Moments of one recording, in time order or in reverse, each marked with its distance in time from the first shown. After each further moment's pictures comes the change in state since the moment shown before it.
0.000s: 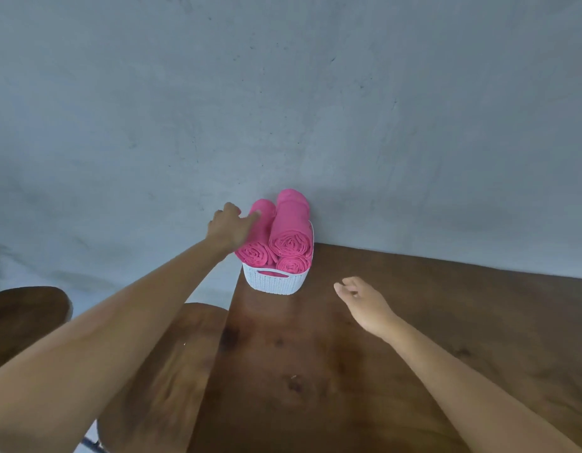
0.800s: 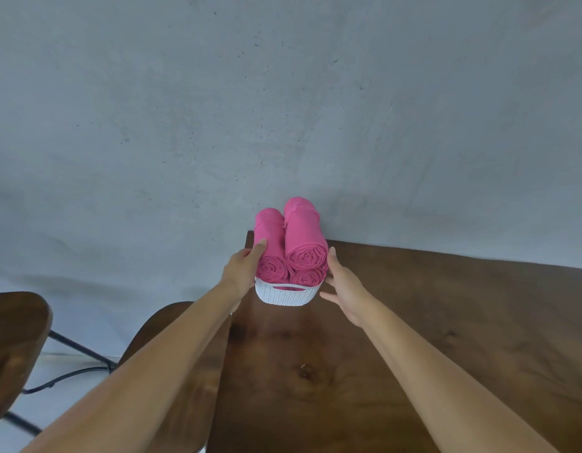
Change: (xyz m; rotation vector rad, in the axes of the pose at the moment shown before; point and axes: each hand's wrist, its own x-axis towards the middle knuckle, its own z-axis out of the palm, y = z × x) left_hand -0.069 -0.047 0.027 -0.541 -0.324 -0.081; right_hand -0.020 -0.082 0.025 0.622 -0.075 0.120
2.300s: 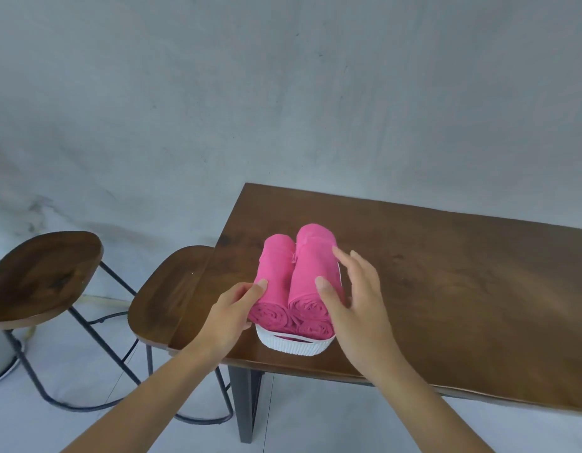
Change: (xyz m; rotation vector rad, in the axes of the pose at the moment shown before) left_hand -0.324 -0.078 0.113 -0.003 0.070 0.012; right_hand -0.322 0.105 -0.068 -0.344 0.202 -0.485
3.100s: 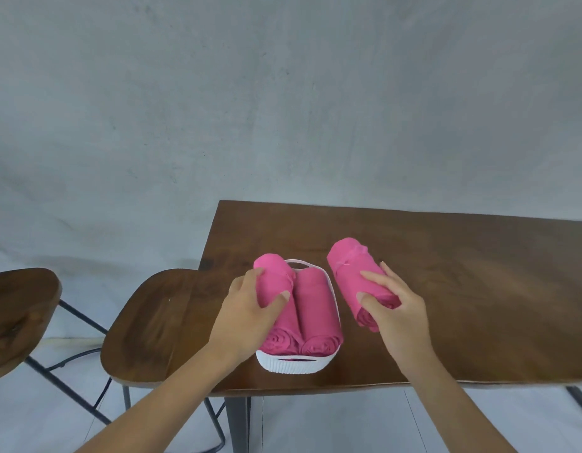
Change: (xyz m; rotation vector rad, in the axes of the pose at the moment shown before) left_hand 0.029 0.033 0.000 0.528 -0.016 0.283; right_hand 0.017 0.046 -0.028 0.150 0.345 0.130
